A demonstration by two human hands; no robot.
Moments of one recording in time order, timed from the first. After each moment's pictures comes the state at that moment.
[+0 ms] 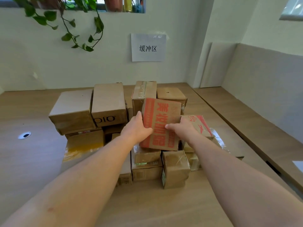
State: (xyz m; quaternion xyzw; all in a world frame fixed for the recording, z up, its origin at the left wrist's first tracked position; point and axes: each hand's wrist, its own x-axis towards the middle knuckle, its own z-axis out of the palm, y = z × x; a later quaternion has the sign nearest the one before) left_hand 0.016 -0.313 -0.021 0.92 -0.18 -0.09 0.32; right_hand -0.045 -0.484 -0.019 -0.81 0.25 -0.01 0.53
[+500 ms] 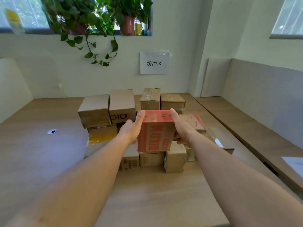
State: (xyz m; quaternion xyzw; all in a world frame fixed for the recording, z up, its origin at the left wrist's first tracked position) left_hand -0.102 -0.253 0.014 0.85 -0.04 -0.13 0.51; right_hand -0.164 -0.426 0.028 -0.79 0.23 -0.01 0.57
